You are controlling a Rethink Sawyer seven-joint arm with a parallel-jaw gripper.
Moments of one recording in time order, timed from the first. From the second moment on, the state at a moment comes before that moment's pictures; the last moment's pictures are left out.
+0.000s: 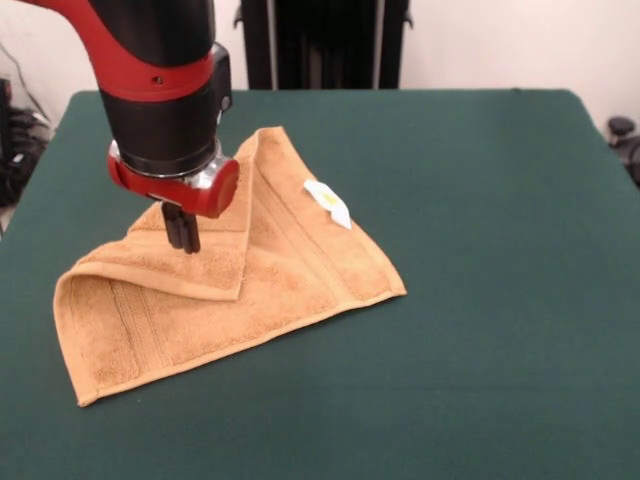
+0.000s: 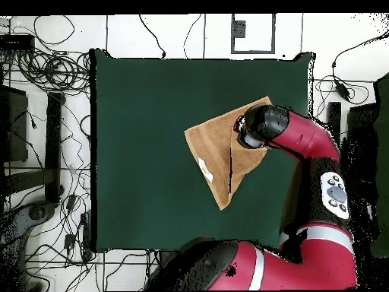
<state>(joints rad) -0.33 -0.34 -0.10 1.20 0.04 0.77 1.77</state>
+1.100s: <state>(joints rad) -0.42 -0.35 -0.09 1.16 -0.13 0.85 1.77</state>
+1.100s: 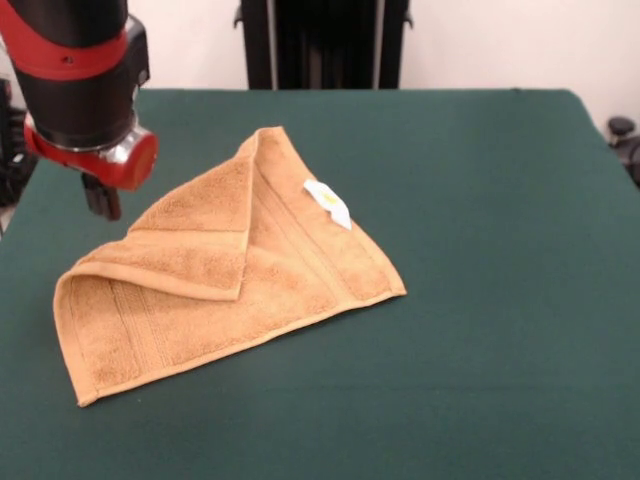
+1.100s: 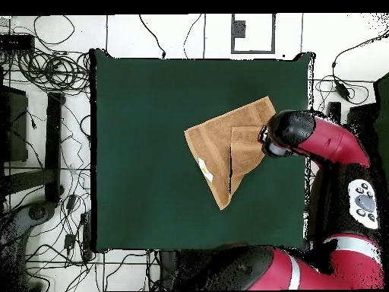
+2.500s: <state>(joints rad) -0.41 -0.25 -0.04 1.18 -0.09 0.48 1.77</state>
